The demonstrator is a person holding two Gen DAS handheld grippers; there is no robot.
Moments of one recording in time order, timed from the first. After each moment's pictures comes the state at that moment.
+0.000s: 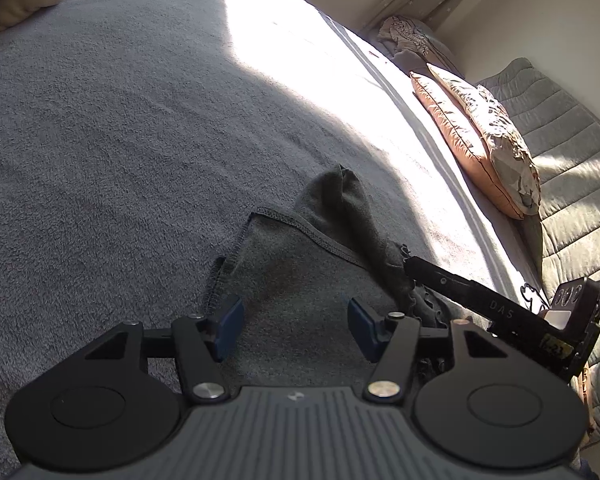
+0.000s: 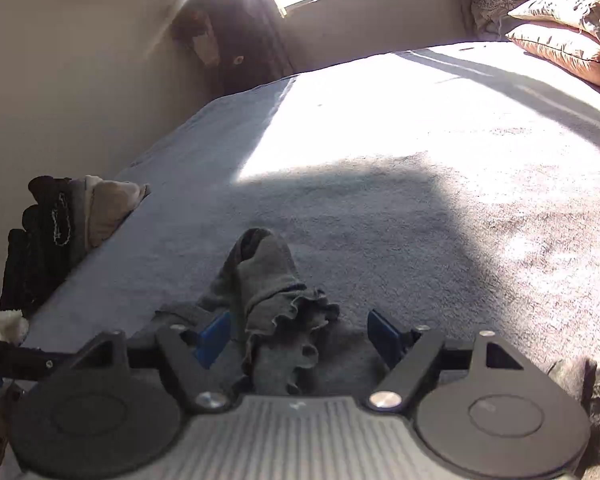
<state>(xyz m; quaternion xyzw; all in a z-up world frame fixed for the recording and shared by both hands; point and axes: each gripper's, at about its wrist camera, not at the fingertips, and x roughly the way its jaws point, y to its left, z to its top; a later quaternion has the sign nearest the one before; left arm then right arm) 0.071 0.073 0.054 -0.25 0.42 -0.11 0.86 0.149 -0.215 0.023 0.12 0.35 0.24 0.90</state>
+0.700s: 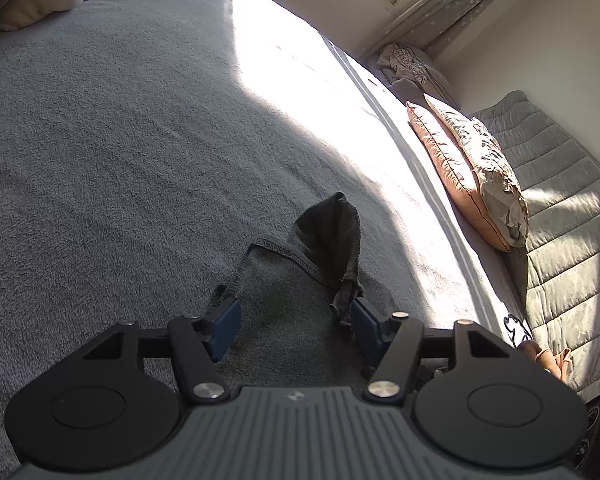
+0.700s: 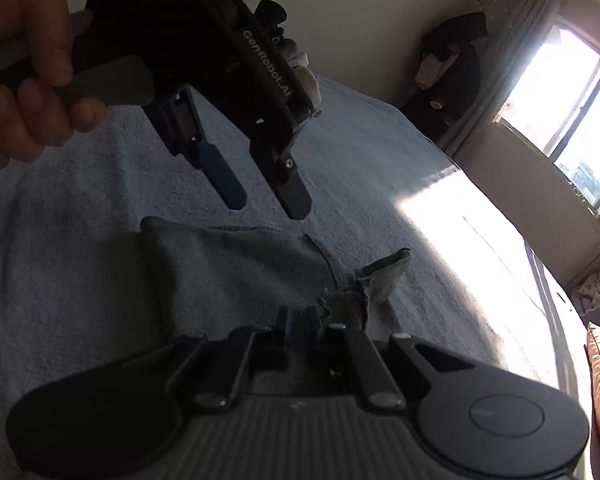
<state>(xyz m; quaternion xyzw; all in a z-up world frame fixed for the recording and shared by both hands) 0.072 0.088 0.062 -0.30 0.39 -0.11 0.87 0.035 -0.113 0.033 -0.34 0.19 0.37 0.84</state>
